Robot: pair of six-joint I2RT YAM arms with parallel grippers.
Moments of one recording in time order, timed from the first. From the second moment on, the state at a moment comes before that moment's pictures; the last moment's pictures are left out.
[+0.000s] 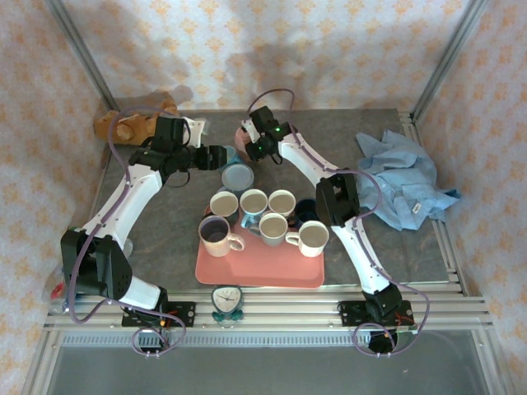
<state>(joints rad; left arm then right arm) -0.15 1.47 1.29 -0.57 0.40 -0.20 0.56 2.59 2.46 -0.82 -0.07 -0.07</state>
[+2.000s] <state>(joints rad) -0.24 1.20 0.88 0.19 0.52 -0.97 0.56 1.42 1.38 -0.23 -0.17 0.44</state>
